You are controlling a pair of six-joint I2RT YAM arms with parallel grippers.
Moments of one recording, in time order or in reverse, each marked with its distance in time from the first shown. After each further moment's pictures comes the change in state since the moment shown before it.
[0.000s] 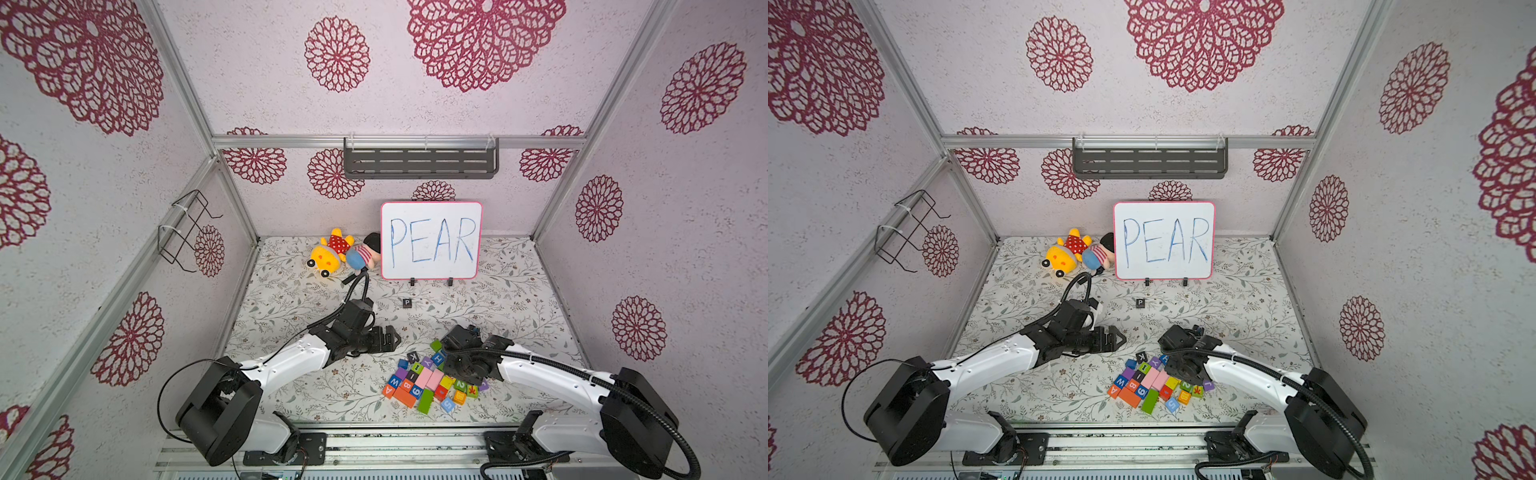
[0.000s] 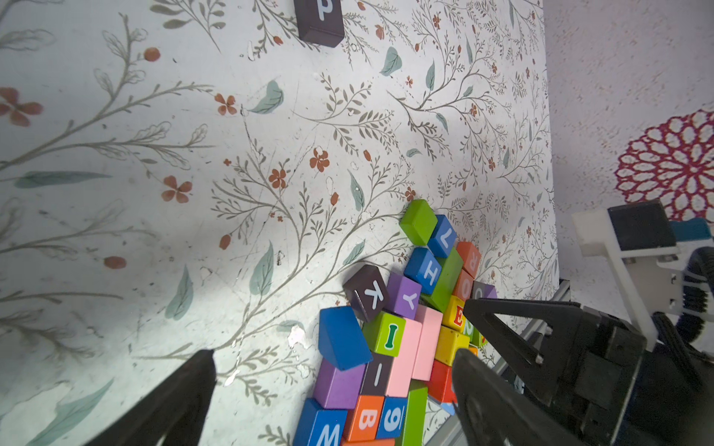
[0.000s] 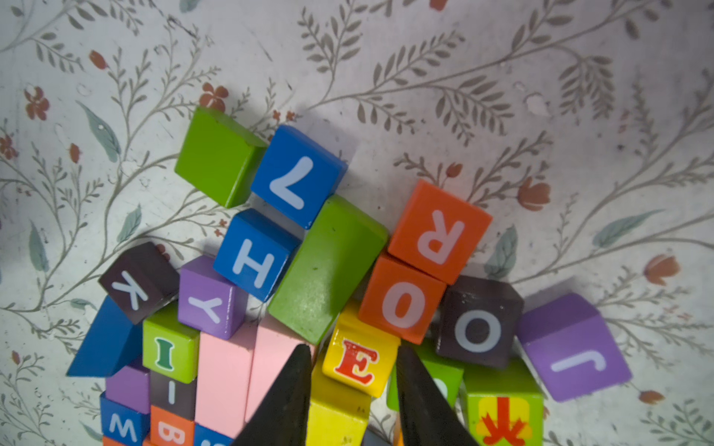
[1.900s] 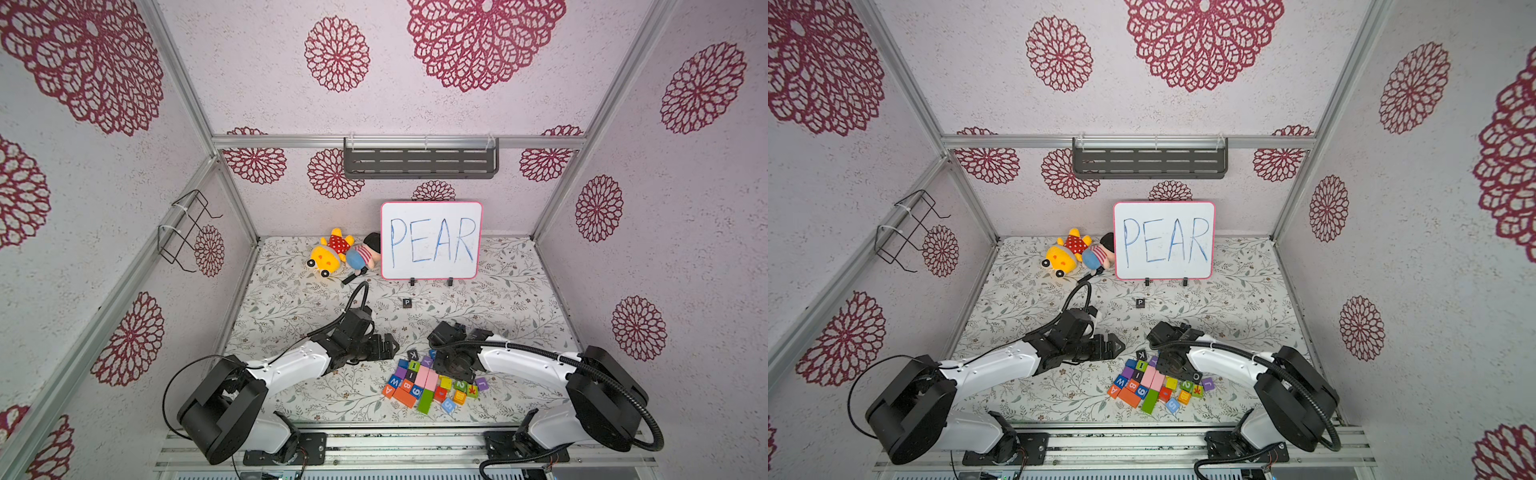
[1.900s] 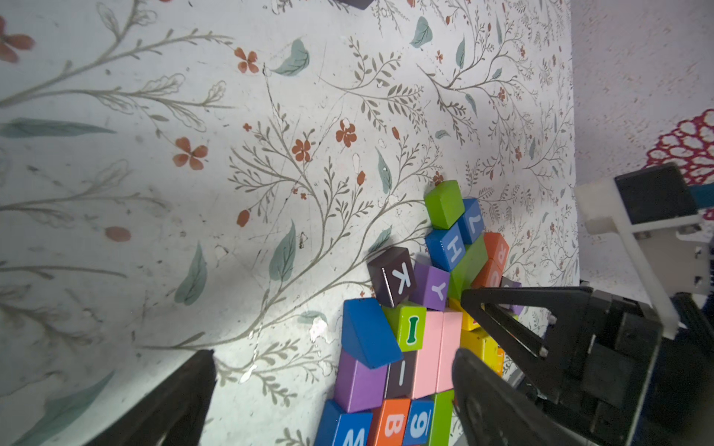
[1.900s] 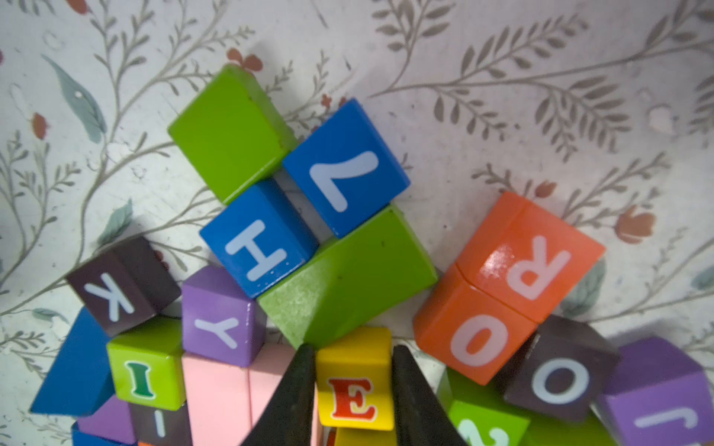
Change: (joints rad) left arm -0.022 0.021 -0.078 0.075 -0.027 -0.019; right arm 0.019 0.177 0.088 0.025 -0.019 -0.063
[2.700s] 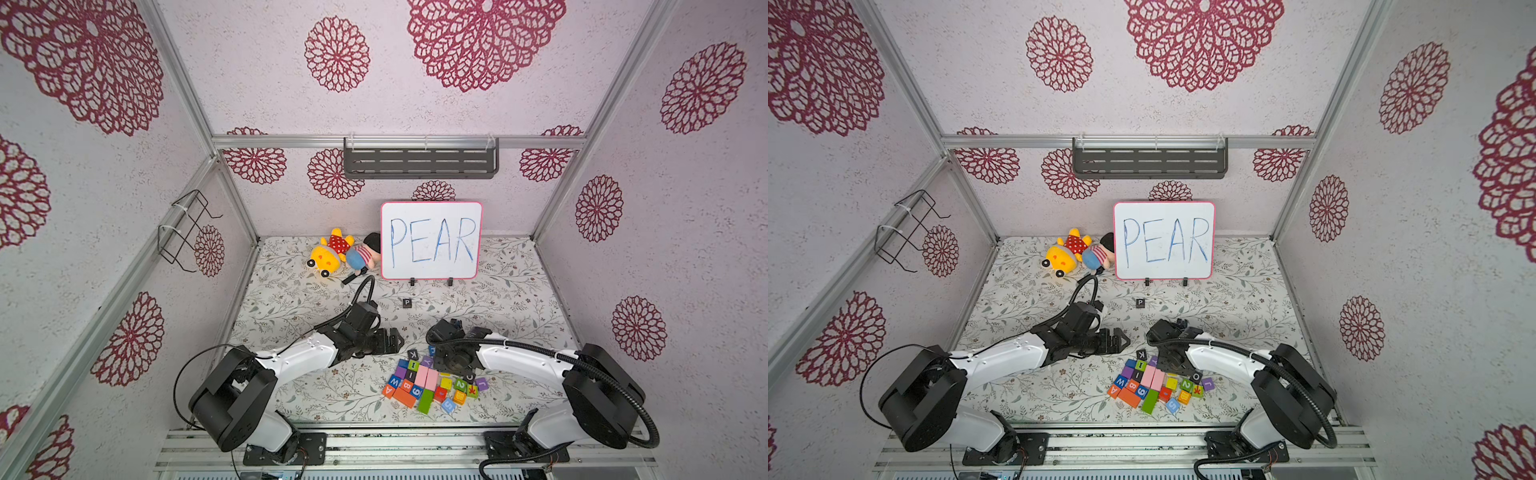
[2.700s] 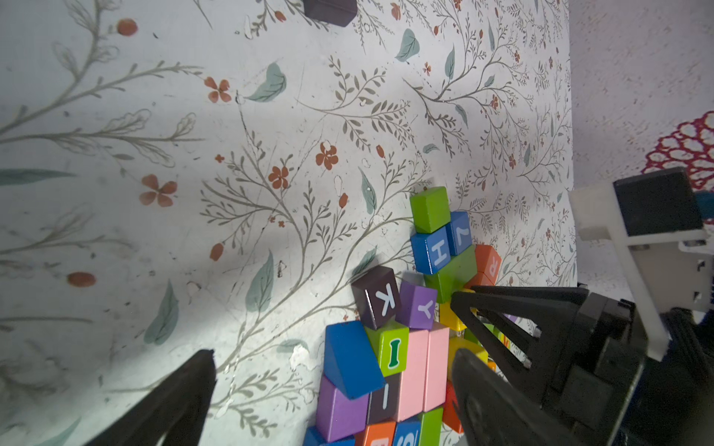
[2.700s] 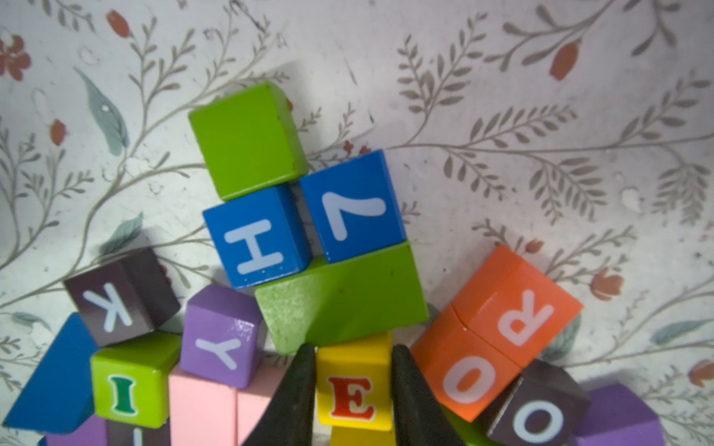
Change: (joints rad) left arm -0.005 0.061 0.077 -0.018 0.003 -0.001; right arm -0.019 0.013 0.006 0.019 0.047 -0.122
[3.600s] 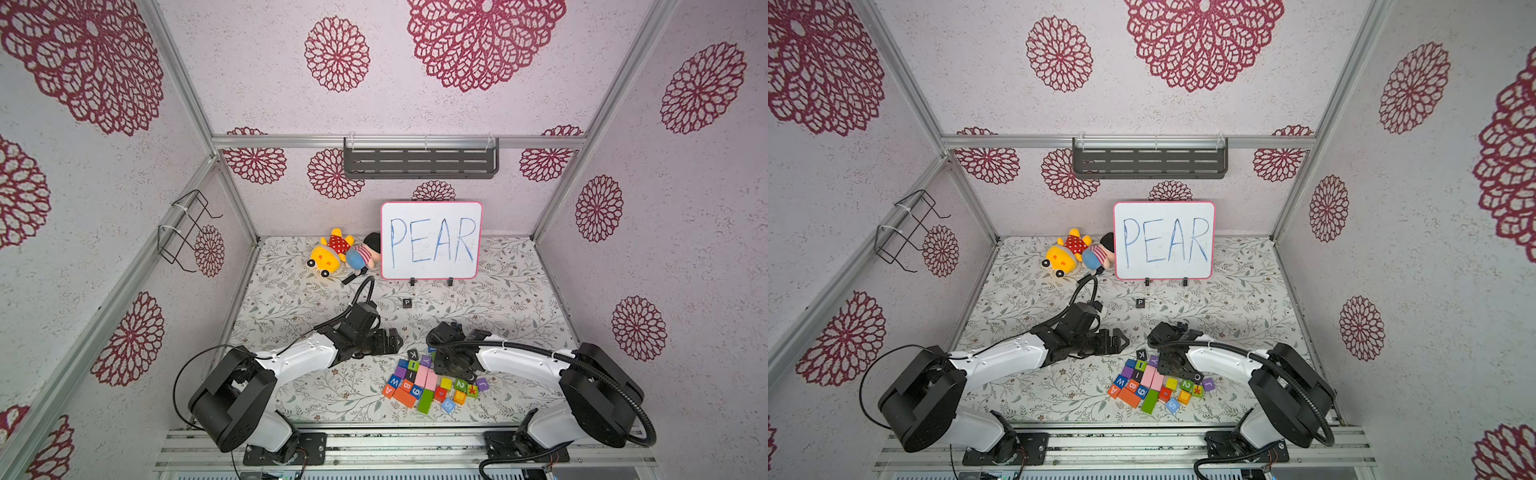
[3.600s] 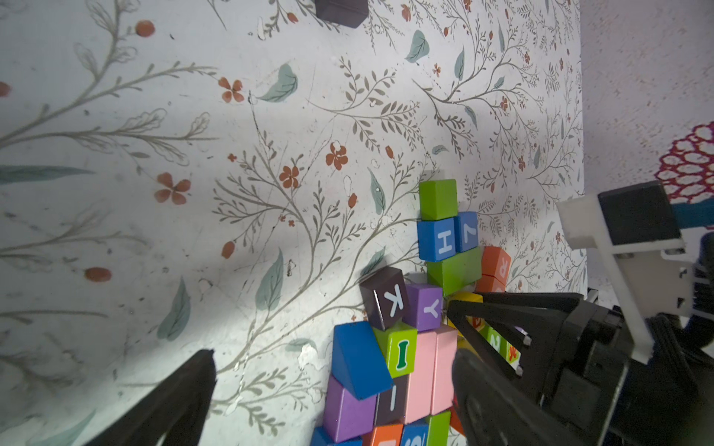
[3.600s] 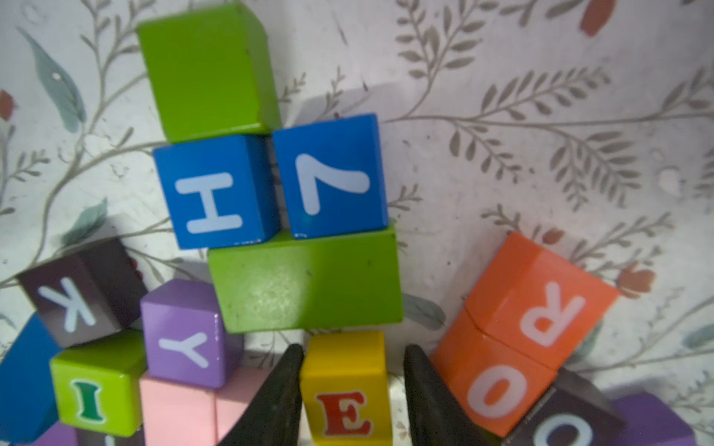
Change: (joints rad) left arm -0.002 -0.003 -0.004 -0.007 -0.020 0.000; right arm 0.000 -0.002 -0.026 0.006 -0.025 0.003
